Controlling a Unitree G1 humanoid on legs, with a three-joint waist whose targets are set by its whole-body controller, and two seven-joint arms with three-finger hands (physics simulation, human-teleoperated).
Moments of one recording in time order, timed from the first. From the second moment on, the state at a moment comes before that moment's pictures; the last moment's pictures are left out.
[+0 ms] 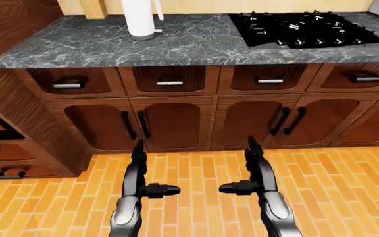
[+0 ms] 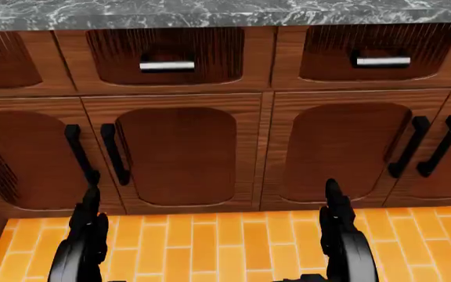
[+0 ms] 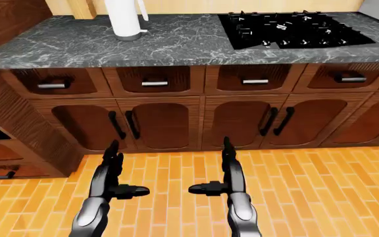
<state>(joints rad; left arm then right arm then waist) 0.03 0.02 0.04 0.09 -0.01 0.06 -0.04 0.03 -0.01 -0.04 0.09 0.01 0.06 0.04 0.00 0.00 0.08</state>
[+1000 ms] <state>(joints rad) -0.10 0.24 0.57 -0.76 -0.40 0.73 0.02 -0.01 -0.17 -0.45 -1.04 0.11 0.80 0.15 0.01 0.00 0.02</state>
